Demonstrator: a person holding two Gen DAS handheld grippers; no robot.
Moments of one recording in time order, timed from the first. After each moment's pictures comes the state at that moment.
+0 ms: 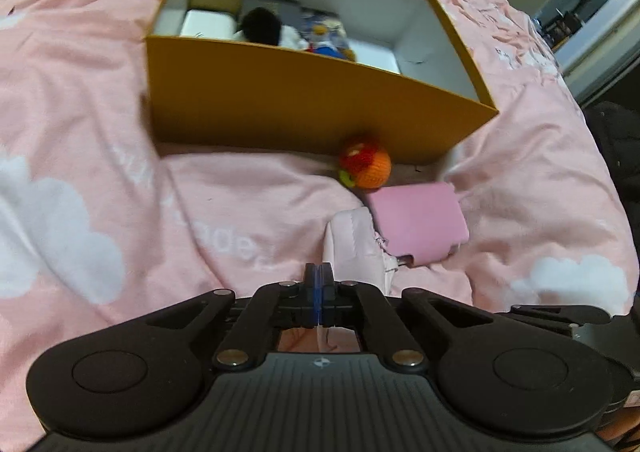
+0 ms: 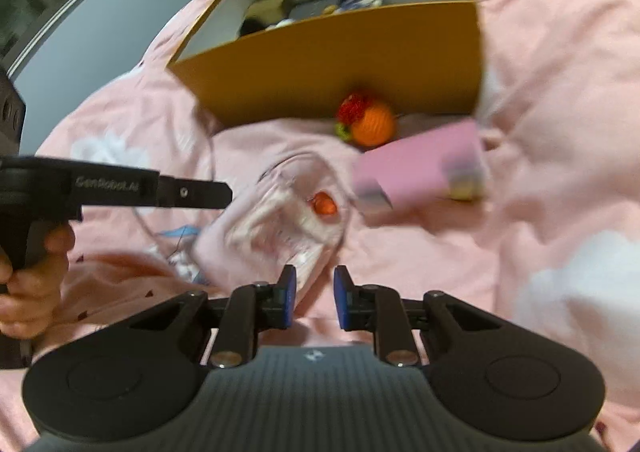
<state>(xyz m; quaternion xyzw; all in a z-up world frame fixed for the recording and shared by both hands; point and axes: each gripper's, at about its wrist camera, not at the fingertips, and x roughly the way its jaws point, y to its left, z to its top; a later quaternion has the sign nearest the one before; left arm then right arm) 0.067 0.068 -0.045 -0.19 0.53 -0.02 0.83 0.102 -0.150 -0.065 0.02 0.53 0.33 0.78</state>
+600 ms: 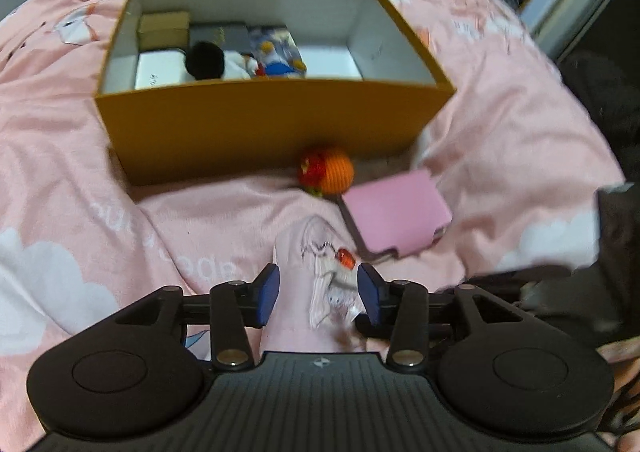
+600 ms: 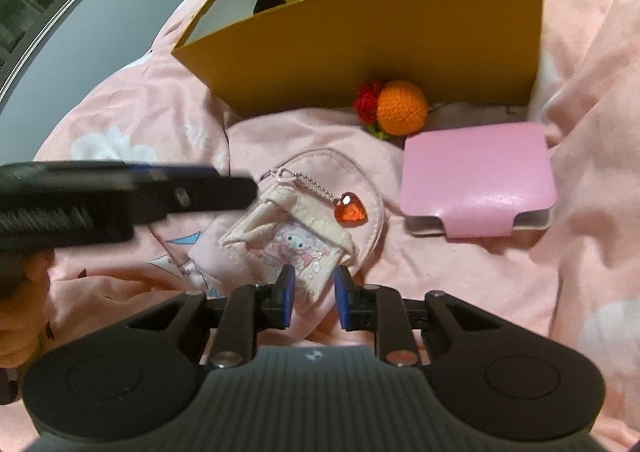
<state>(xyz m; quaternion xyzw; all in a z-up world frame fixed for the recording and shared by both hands) 0.072 0.038 -0.031 -0.09 0.53 -0.07 0.84 0.114 -0.133 -0.077 0.05 0.54 0.34 0.77</state>
